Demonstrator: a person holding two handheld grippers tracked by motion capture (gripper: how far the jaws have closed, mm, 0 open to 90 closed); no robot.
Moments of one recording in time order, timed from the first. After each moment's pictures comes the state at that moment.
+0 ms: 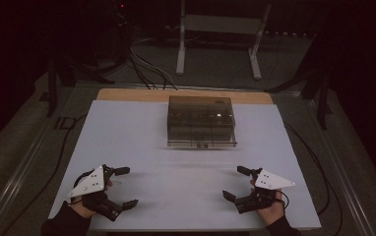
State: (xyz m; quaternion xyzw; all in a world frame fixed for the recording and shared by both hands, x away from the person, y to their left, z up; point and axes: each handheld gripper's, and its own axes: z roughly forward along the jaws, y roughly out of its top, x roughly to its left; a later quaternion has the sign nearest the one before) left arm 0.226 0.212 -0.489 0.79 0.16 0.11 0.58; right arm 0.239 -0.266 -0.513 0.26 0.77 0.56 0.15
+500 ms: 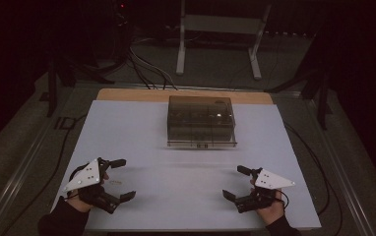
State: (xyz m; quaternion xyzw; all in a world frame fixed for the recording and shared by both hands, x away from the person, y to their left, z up) left arm 0.236 0.219 -0.474 0.77 0.18 0.14 0.59; right arm 0.240 -0.267 -0.514 0.27 0.77 0.57 0.15
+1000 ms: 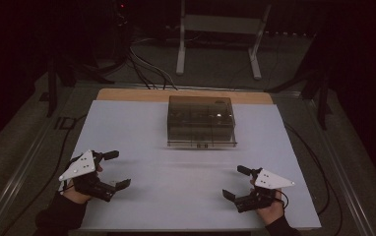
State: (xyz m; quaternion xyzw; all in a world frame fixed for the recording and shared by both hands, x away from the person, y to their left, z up) left arm 0.255 0.235 -0.473 0.77 0.22 0.15 0.58; right arm 0.240 -0.266 -0.515 0.27 0.76 0.56 0.16
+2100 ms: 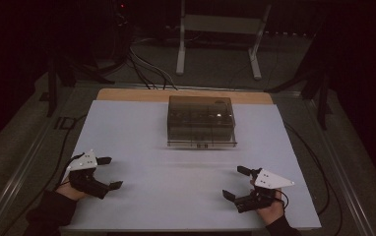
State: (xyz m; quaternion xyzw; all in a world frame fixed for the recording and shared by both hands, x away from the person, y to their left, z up) left arm 0.276 0.262 -0.507 0.84 0.27 0.10 0.46; right arm 0.241 -0.267 -0.515 0.27 0.77 0.56 0.15
